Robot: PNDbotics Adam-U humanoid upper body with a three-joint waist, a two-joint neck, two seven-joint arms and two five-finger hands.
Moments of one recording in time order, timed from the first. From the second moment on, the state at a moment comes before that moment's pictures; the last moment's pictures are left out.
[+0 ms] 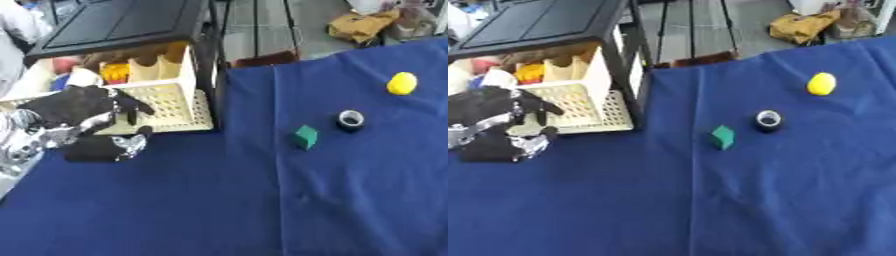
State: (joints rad) left arm -0.66 0.89 -0.15 -1.81 -0.70 0.03 -0.56; right arm -0.56 -0.60 -0.07 -1.98 -0.77 -0.46 0.51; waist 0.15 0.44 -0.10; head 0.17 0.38
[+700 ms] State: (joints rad) left arm -0.70 0.88 -0.14 -1.74 -0.74 0.04 -0.48; right arm -0.56 -0.60 -0.07 -1.98 -0.76 -0.47 0.53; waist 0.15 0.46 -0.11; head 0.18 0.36
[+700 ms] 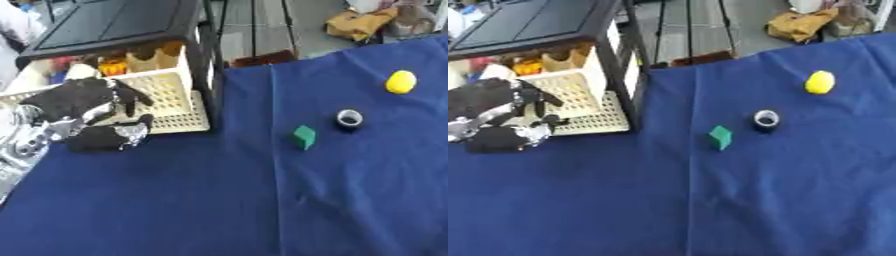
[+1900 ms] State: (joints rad) left arm -0.66 0.92 -0.16 -1.73 -0.75 -0.03 -0.52; right arm -0.54 -0.59 -0.07 -1.98 -0.72 -0.47 0.54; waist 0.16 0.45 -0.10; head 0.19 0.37
